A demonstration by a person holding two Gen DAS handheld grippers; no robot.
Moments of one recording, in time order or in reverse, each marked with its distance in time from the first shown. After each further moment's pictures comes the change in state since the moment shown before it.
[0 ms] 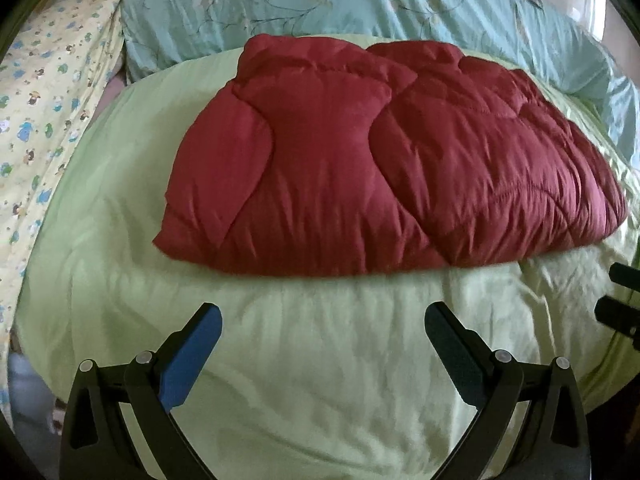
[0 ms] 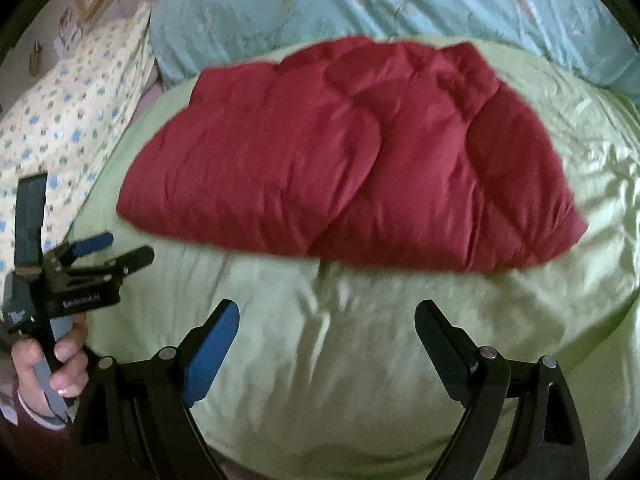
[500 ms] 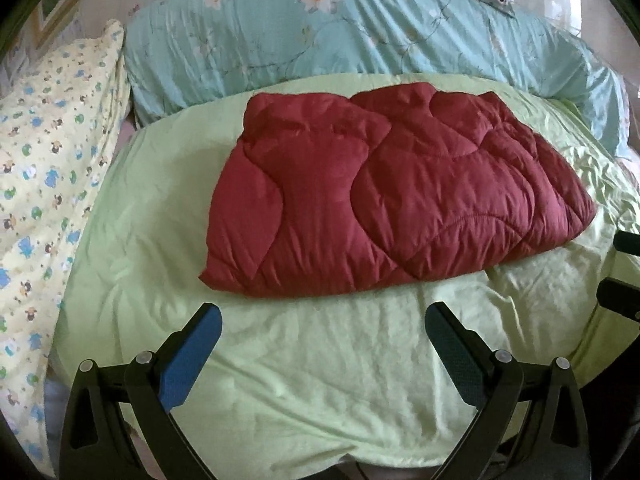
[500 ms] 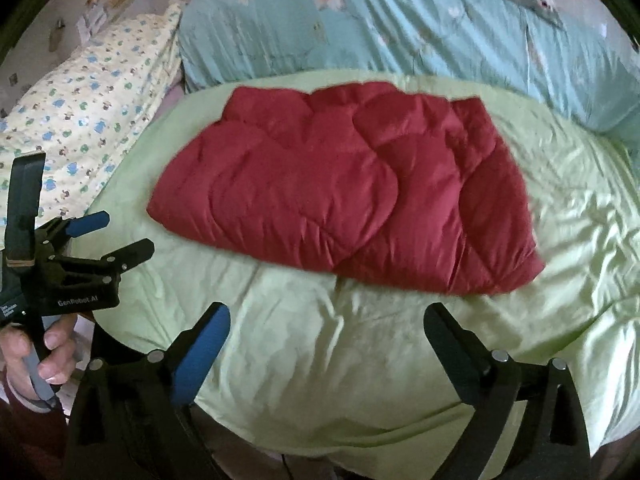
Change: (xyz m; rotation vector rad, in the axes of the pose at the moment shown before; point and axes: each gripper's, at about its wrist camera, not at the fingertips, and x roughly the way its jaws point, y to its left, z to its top) left arm -0.080 -0.010 0.004 0.075 -0.093 0.022; right arm -0.061 0.029 0.013 -0.096 -0.078 -0.033
